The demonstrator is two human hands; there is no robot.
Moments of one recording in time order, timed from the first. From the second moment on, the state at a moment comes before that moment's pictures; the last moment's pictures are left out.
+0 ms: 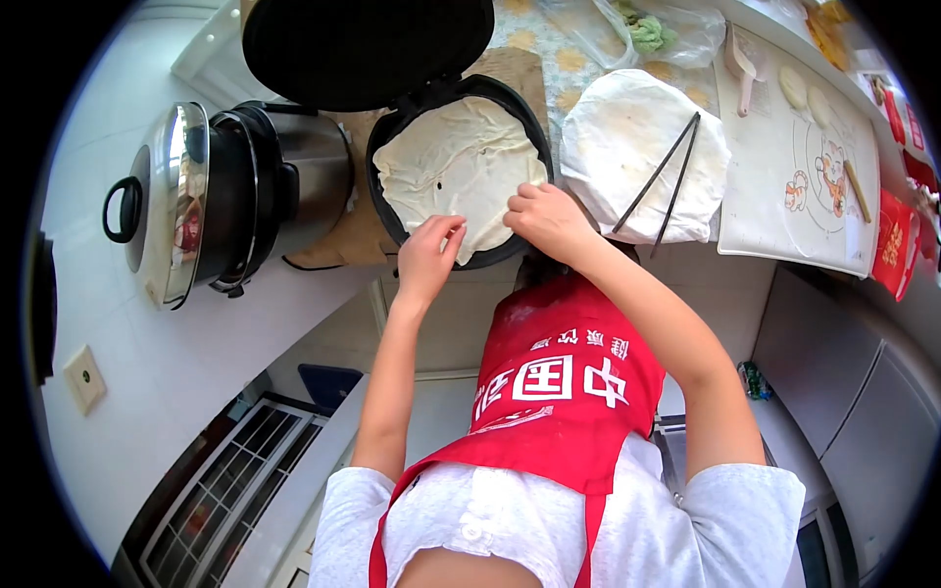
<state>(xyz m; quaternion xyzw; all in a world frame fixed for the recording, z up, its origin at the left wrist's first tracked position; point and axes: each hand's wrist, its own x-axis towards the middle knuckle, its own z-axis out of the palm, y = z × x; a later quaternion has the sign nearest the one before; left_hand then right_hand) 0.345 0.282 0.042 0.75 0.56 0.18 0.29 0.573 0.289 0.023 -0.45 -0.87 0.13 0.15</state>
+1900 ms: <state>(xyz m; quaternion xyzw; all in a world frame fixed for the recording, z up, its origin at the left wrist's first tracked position) 0.387 0.359 0.009 0.90 0.44 0.03 -0.03 0.534 0.246 0.021 -0.57 -0.82 0.10 0.03</state>
